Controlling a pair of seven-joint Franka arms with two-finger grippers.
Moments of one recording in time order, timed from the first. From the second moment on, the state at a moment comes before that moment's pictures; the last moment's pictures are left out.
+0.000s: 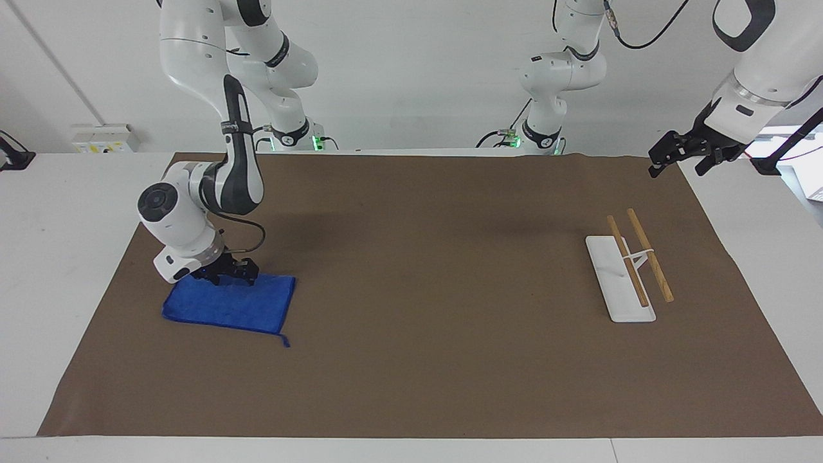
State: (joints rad) left arm 0.03 0.01 -0.07 -1.52 0.00 1.44 0.03; right arm -0.07 0.30 -0.03 -2.04 0.03 2.27 -0.08
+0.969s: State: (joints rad) left arm 0.03 0.01 -0.07 -1.53 0.00 1.45 0.03; right arm -0.03 0.27 -0.02 -2.02 0.04 2.22 -0.09
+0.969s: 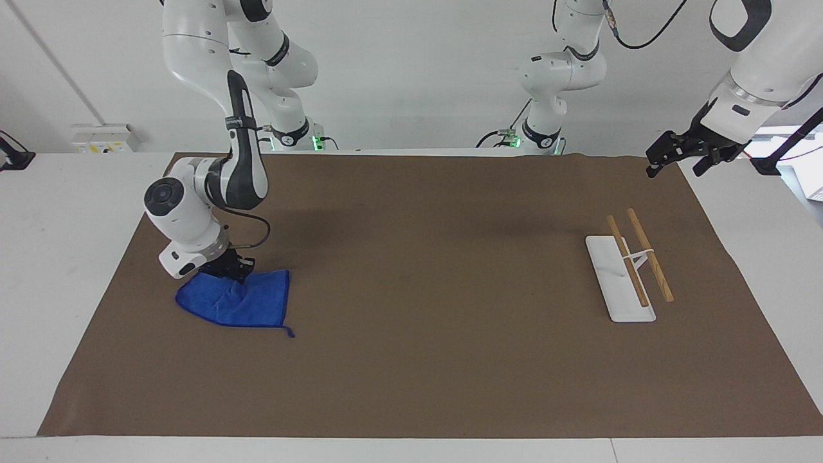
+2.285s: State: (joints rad) left arm -0.36 -0.06 -0.09 -1.79 -0.01 1.85 -1.19; right arm 0.51 0.26 -0.01 -1.67 0.90 2.27 0.98
